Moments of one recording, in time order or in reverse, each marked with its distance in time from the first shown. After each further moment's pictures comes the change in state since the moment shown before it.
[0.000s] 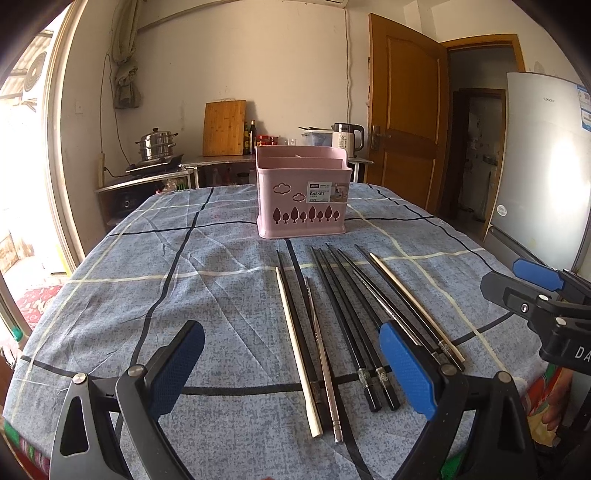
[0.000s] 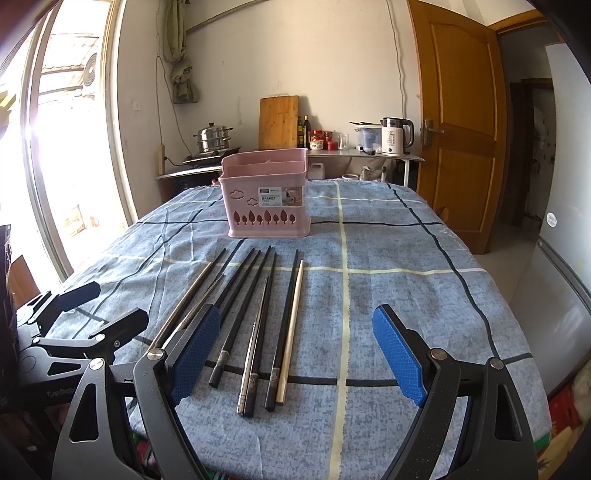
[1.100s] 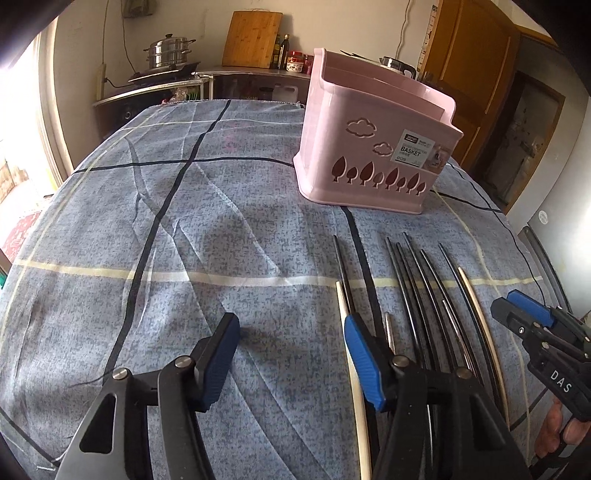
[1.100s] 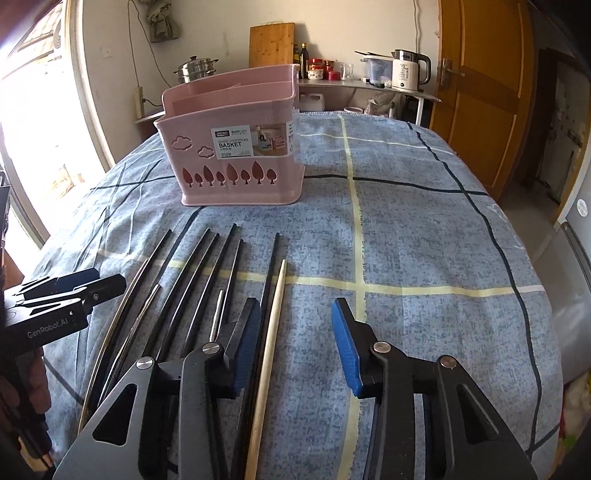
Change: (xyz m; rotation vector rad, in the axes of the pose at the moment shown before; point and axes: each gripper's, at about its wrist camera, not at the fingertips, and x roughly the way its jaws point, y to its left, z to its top) left arm 0.145 0.060 0.051 -0.170 0.355 0.007; right arm 0.146 -0.018 0.041 0.007 0.322 -0.014
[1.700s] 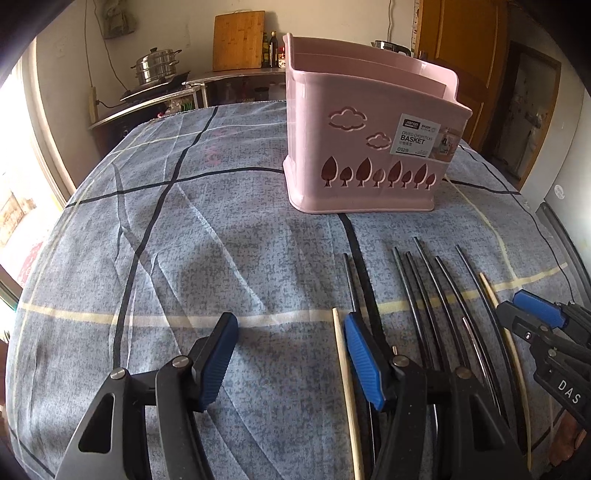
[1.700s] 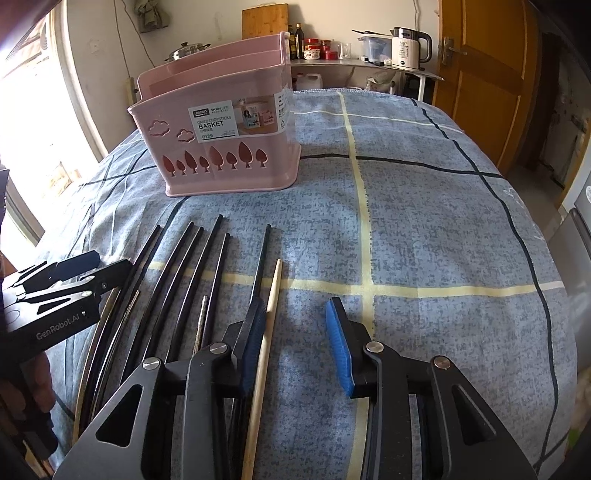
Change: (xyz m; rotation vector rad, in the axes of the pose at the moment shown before) left arm 0.026 -0.023 0.021 0.099 0.017 0.091; right arm 0.024 -0.003 0.009 0.021 0.065 0.006
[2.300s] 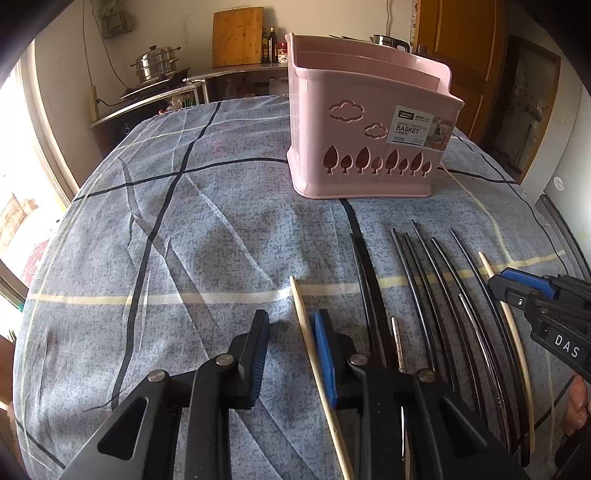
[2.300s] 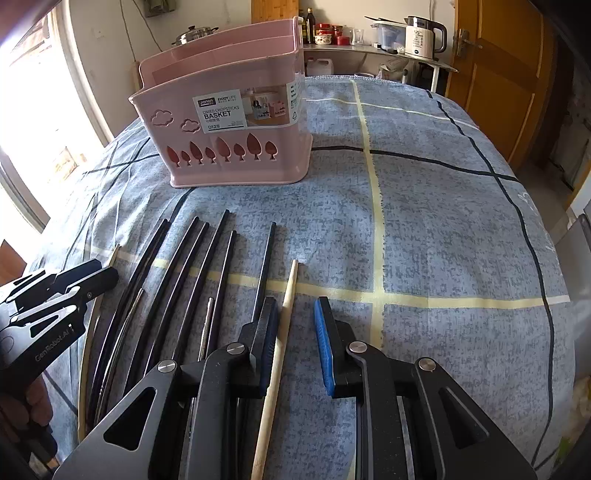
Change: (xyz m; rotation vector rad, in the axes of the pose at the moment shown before) left arm -0.013 0.005 -0.011 0.011 0.026 0.007; right arm 0.010 0.004 0.014 -0.030 0.082 0.027
